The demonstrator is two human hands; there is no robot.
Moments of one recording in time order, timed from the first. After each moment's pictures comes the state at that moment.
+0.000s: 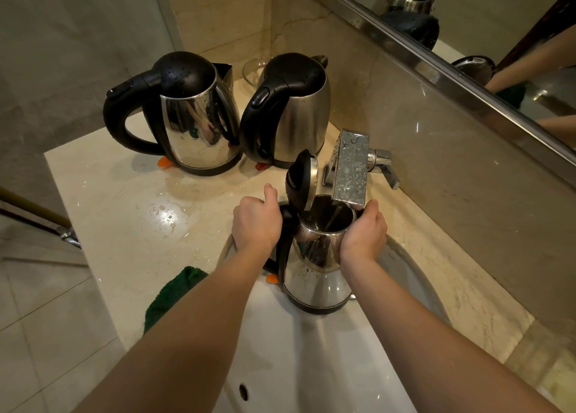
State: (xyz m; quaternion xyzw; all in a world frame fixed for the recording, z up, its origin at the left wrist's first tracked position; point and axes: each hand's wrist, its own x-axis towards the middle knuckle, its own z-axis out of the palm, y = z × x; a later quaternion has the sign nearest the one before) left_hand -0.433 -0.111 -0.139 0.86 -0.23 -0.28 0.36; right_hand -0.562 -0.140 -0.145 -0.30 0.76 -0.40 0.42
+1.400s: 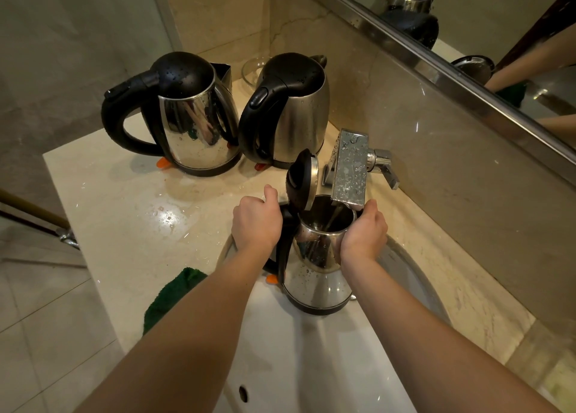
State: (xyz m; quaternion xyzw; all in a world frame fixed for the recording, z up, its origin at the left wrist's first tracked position) left_hand -0.433 -0.114 -0.142 0.86 -0.23 -0.28 0.36; right_hand -0.564 -0.143 -0.145 -0.31 0.76 -0.39 0.42
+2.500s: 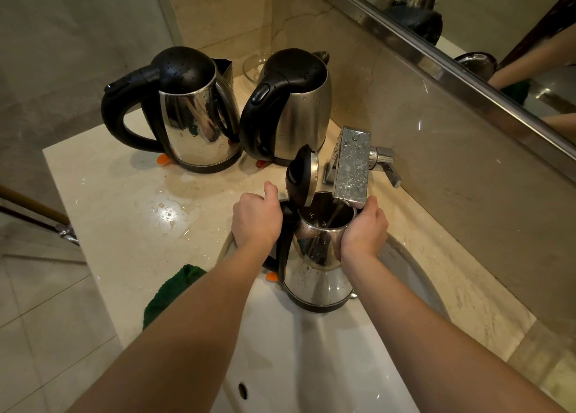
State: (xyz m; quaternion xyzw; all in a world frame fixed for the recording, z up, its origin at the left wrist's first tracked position) left_hand -0.433 -0.113 -0.139 0.86 -0.23 -0.29 0.36; right_hand -0.564 -0.146 -0.148 -0.31 0.76 -0.39 0.42
